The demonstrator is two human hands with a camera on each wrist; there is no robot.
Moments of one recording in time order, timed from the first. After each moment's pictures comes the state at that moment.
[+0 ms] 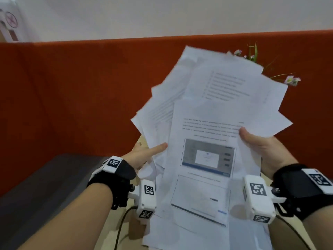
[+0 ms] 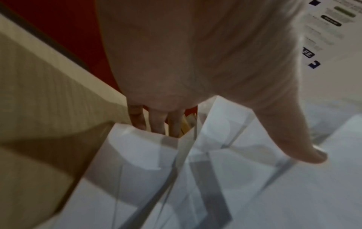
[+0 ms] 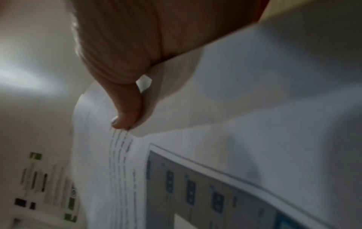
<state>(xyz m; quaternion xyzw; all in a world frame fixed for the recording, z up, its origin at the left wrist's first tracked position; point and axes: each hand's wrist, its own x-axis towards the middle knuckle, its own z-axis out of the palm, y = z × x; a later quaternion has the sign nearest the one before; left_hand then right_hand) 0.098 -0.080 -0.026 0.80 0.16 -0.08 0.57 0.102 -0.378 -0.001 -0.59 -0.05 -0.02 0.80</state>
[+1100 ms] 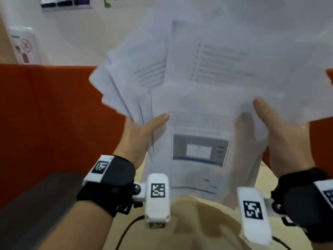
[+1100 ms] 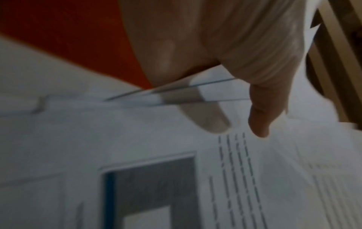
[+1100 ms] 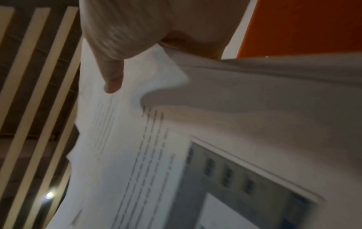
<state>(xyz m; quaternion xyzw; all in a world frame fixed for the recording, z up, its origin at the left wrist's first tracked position) 0.060 -0.111 0.078 0.57 -0.11 0.20 0.79 0.055 -0.358 0.088 -0.60 -0.16 -0.35 0.70</state>
